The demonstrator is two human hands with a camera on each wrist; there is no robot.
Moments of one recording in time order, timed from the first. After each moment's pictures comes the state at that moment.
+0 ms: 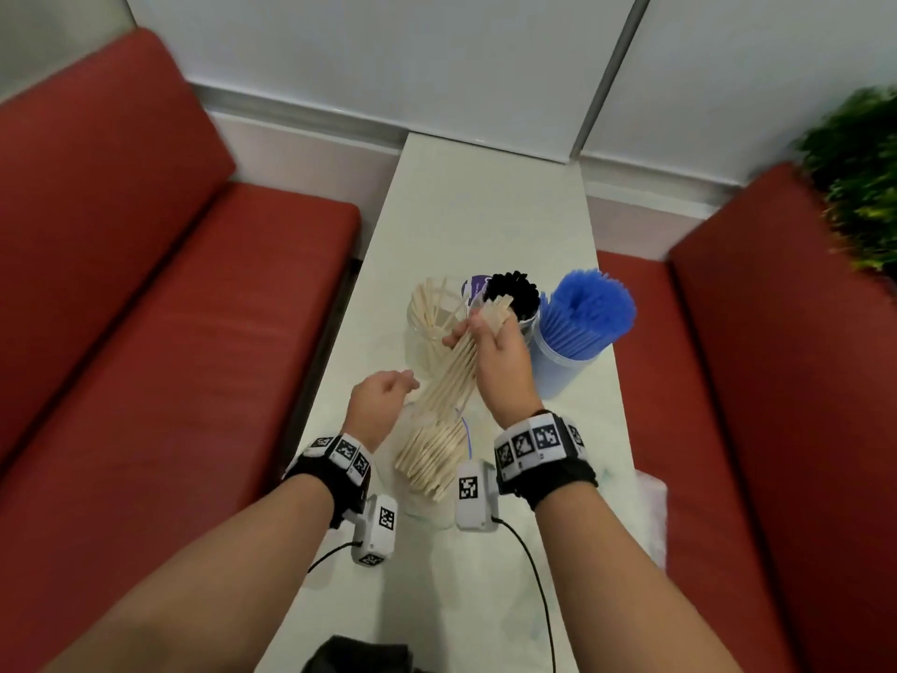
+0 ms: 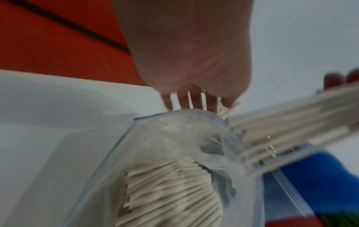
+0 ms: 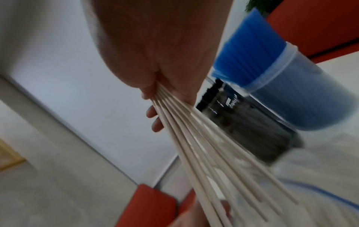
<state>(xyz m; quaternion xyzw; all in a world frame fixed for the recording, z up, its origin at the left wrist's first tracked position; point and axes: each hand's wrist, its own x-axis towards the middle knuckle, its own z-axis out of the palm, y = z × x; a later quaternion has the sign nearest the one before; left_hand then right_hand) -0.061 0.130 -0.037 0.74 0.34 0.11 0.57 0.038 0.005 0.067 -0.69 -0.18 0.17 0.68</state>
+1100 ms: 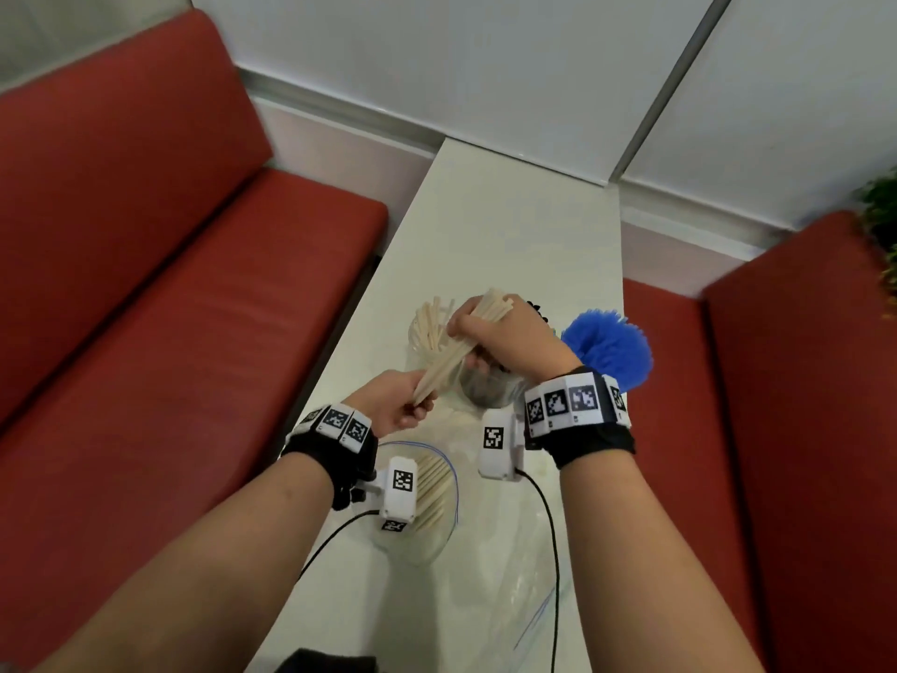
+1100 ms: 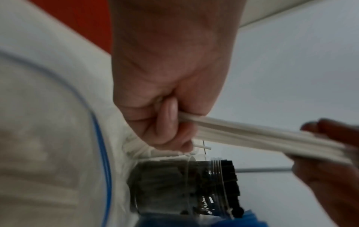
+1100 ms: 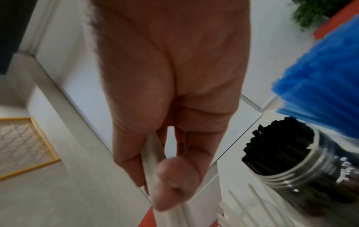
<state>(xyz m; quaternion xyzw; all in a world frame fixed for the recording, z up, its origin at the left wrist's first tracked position) 0.005 0.134 0.005 0.47 0.40 -0.09 0.78 0.120 0.023 0.131 -0.78 -0.30 0.33 0.45</state>
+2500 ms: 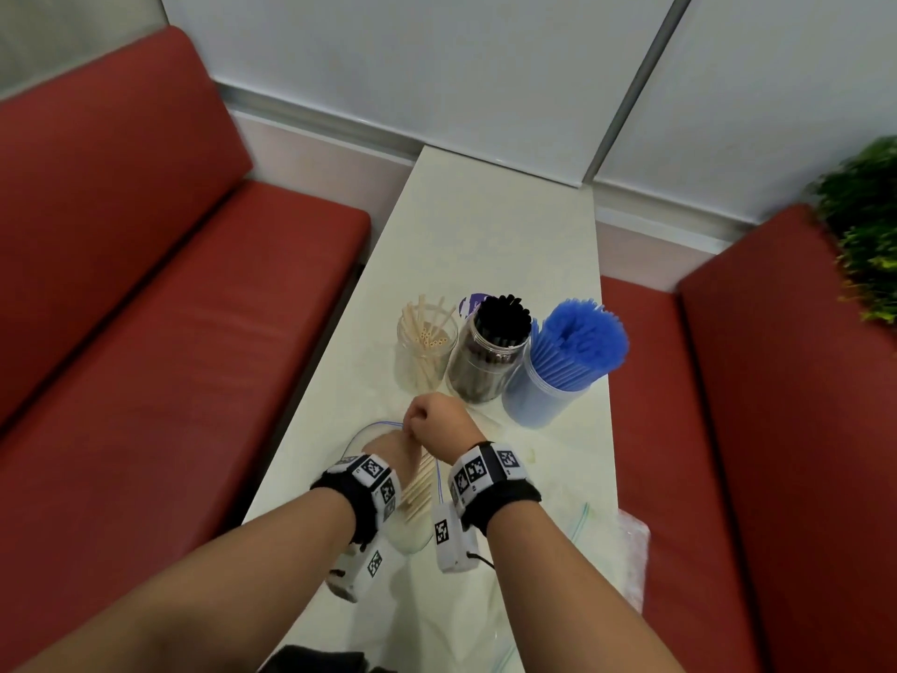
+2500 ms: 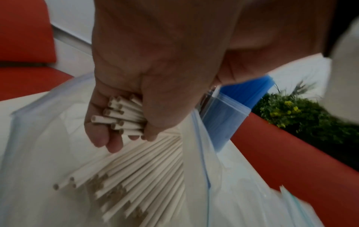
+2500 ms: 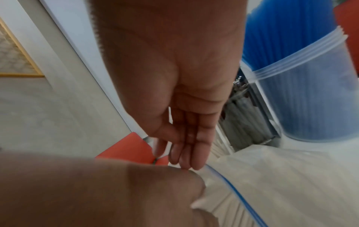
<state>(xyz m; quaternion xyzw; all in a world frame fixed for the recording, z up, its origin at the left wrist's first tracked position) -0.036 0.068 -0.023 0.92 0.23 -0.29 0.13 0.042 0.010 0.013 -0.84 -0.33 0.34 0.25</state>
